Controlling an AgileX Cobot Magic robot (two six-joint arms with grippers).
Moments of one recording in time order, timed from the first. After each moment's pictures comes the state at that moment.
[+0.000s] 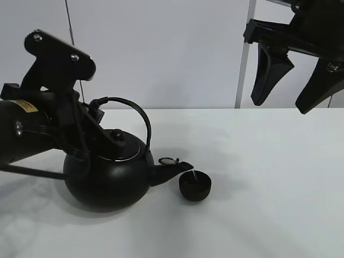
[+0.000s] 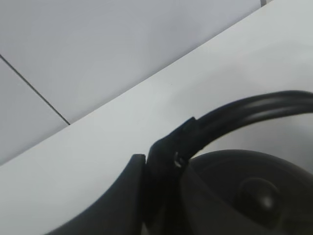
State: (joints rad) left arm -0.81 1.76 -0.56 -0.71 -0.87 0.75; right arm 0.28 1.55 -1.19 0.17 0.97 0.10
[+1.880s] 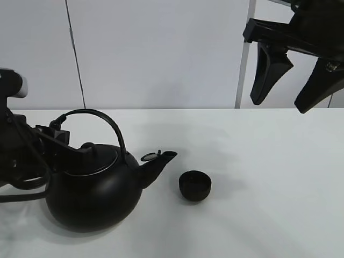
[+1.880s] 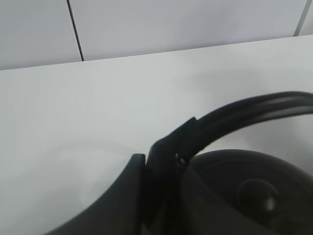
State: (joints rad) left arm -0.81 1.76 -0.35 -0.67 -1.05 0.21; right arm 0.28 1.55 -1.19 0.18 0.97 0.10
